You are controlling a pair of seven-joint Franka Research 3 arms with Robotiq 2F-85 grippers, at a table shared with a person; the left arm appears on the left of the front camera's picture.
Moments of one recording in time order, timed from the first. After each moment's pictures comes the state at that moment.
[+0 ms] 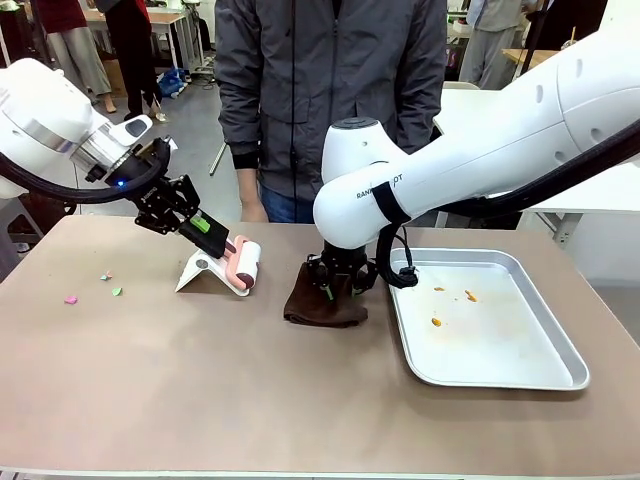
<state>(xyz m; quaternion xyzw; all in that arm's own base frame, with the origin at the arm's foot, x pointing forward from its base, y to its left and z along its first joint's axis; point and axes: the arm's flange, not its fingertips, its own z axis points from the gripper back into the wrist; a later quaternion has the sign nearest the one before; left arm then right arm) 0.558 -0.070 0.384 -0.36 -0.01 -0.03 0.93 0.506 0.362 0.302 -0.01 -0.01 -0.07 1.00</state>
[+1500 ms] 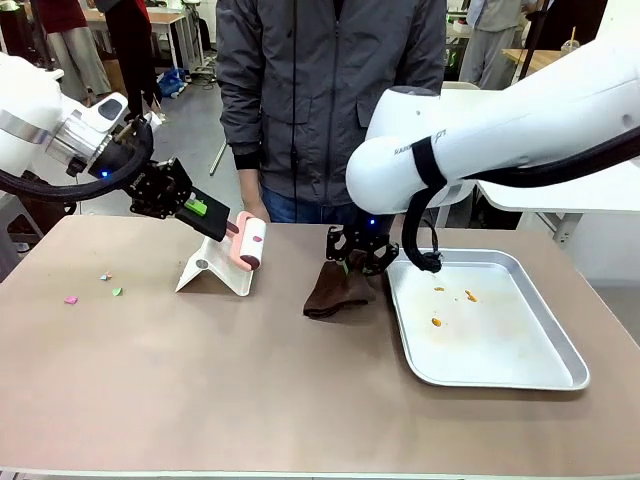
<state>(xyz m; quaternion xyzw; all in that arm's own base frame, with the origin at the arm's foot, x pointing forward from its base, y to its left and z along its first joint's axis) 0.518 -0.067 0.424 -0.40 -0.09 -0.06 0.91 0.508 0.312 0.355 0.09 -0.01 -0.11 0.99</state>
